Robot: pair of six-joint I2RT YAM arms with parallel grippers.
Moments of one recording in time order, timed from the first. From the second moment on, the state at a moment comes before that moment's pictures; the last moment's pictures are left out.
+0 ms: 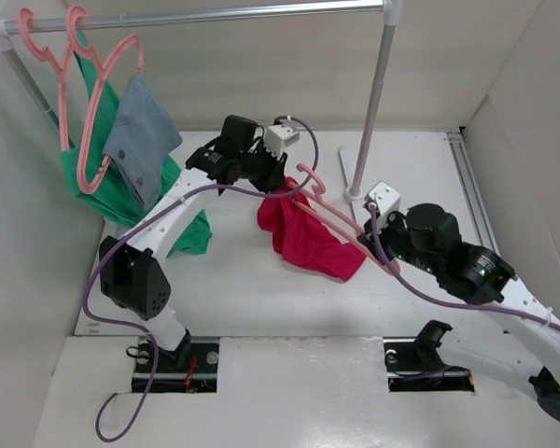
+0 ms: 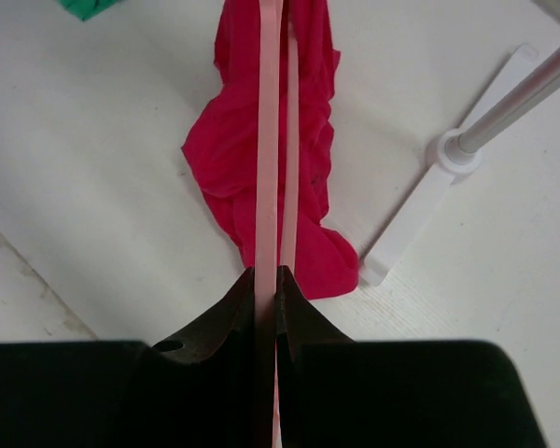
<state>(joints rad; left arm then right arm) -0.49 1.64 1.55 -0.63 0.45 0.16 0.82 0.85 1.09 -0.73 0.08 -0.05</state>
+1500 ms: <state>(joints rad) -0.52 1.67 2.03 -1.08 0.58 0.94 0.23 0.95 0.84 -0.12 -0.89 -0.23</state>
